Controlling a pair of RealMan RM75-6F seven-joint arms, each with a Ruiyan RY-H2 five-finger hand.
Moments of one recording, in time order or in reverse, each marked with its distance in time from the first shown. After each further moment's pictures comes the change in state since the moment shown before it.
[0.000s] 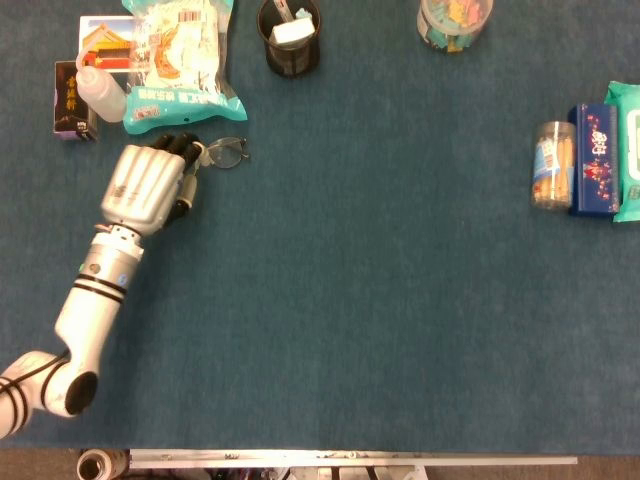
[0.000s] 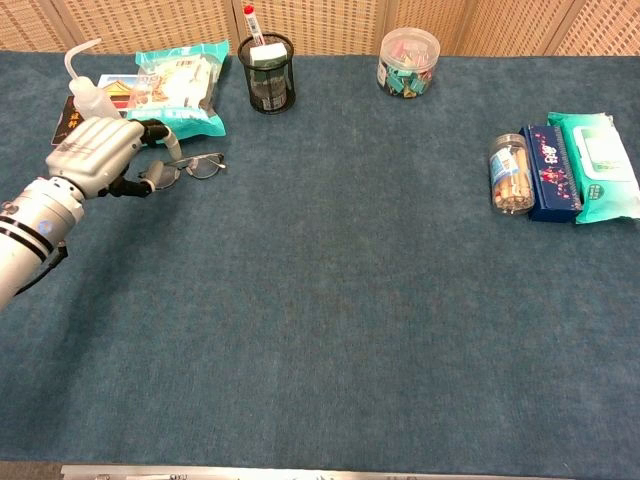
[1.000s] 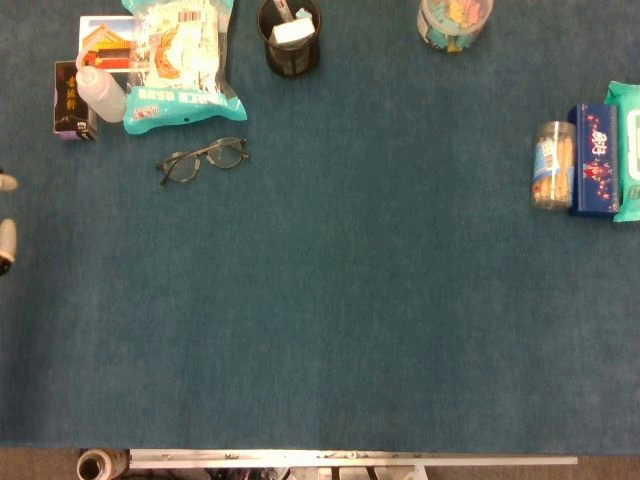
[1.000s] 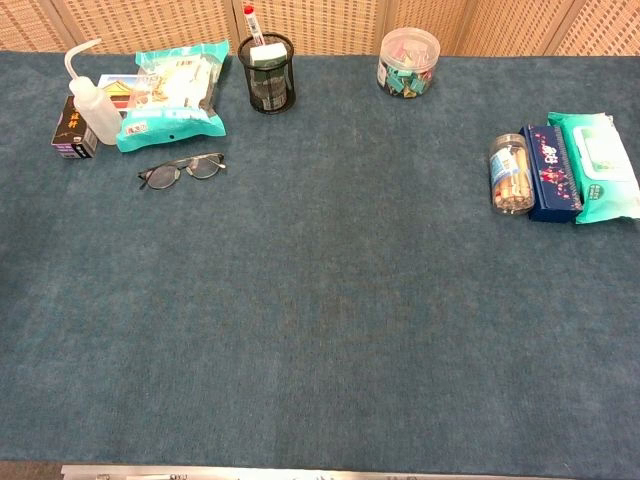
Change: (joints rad) left arm 0.381 0.426 0.092 -0.312 0.155 0.472 -0.262; right arm -0.018 0.034 -0.054 -0.050 -0.007 -0.045 -0.080
